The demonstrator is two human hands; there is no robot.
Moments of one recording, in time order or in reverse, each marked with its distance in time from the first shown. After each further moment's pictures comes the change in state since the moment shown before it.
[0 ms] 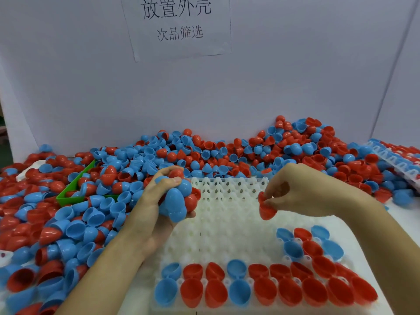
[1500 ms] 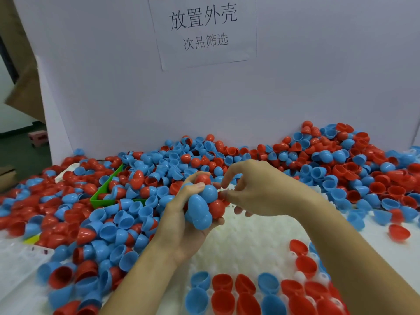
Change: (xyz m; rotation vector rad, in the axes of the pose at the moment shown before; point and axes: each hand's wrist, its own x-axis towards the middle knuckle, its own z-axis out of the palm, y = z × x) left_hand -0.002 0.001 0.003 -0.215 -0.065 -0.097; right_hand 0.043 -0.095 0.028 0.227 0.015 -0.145
